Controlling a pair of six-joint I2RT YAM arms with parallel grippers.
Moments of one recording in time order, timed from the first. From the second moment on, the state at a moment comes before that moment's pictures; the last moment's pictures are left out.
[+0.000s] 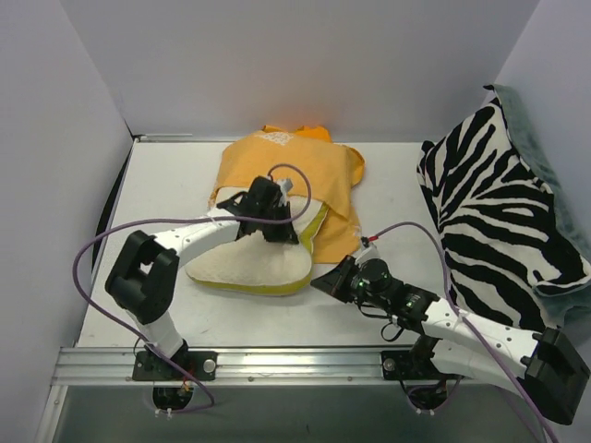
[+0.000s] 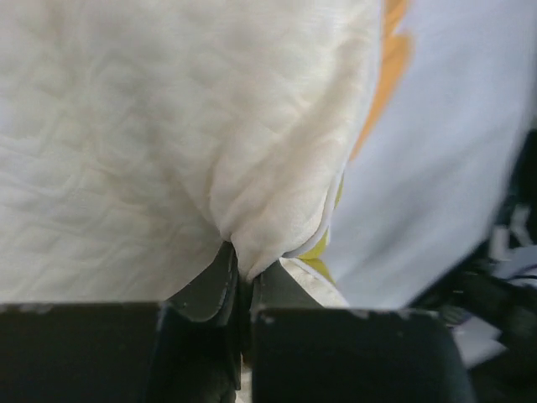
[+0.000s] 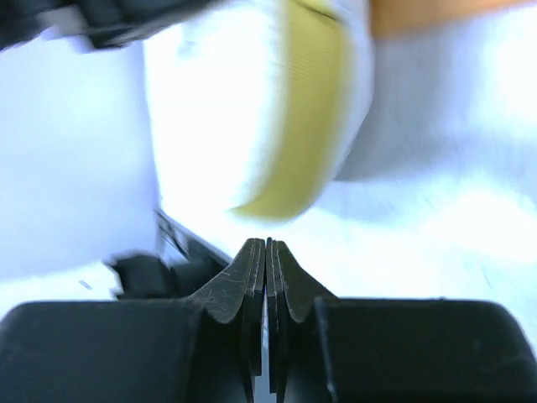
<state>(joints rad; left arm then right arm) -0.62 1.69 1.23 -0.34 0.28 -0.62 0.87 0.88 0.33 0.10 0.03 1.22</state>
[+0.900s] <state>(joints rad) -1.05 1.32 0.65 -0.37 0.45 -0.56 0.54 1.51 1.27 -0.64 0.38 0.63</state>
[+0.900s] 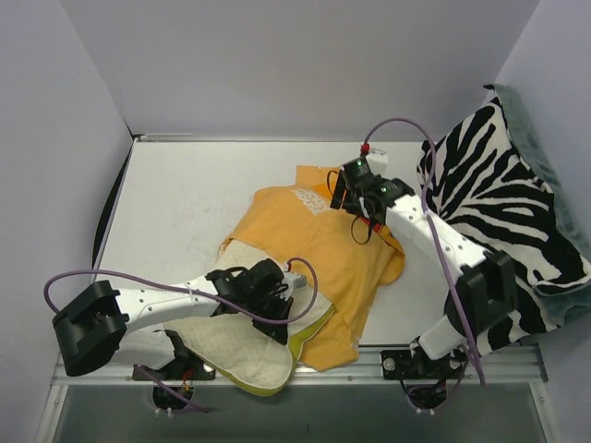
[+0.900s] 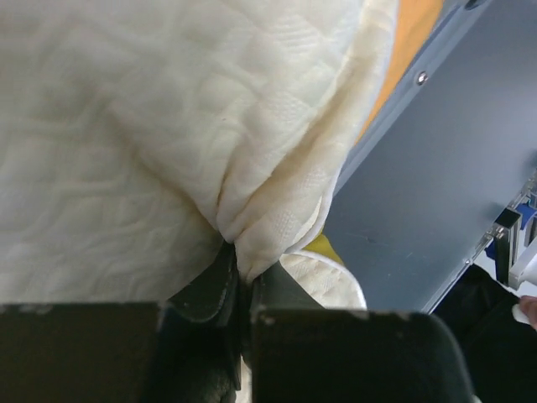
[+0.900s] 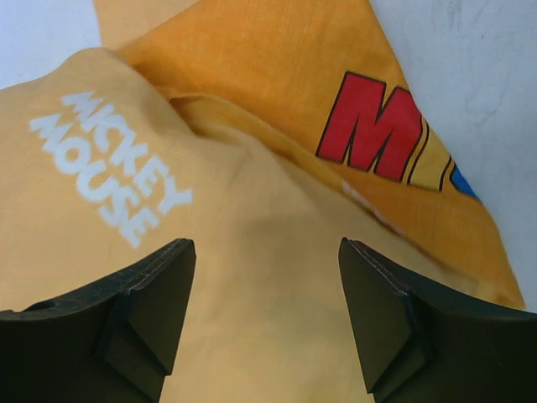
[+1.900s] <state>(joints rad) -0.62 0.81 0.80 -0.62 -0.02 -0.65 0.35 1.81 1.66 -0.80 0.11 0.46</state>
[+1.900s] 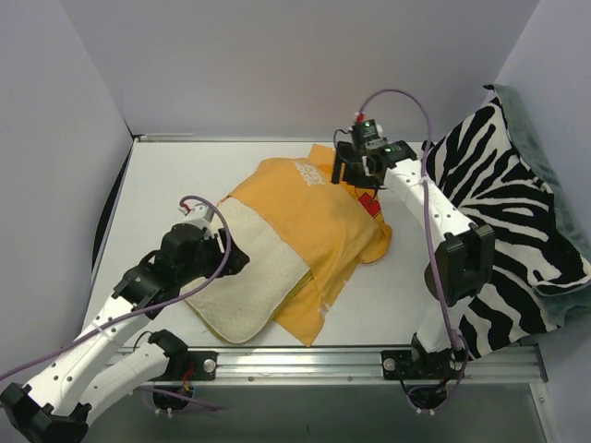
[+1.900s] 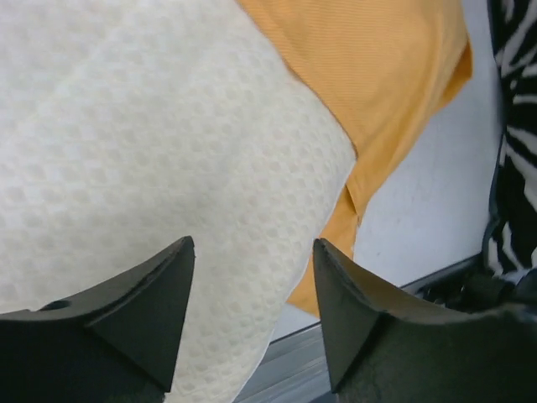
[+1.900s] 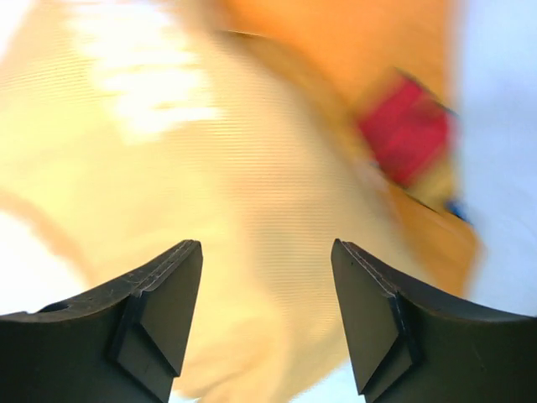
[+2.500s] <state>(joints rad) -0.32 0.88 0.41 -0.45 0.12 -1.10 0.84 2.25 2.00 -0.95 0.18 0.21</state>
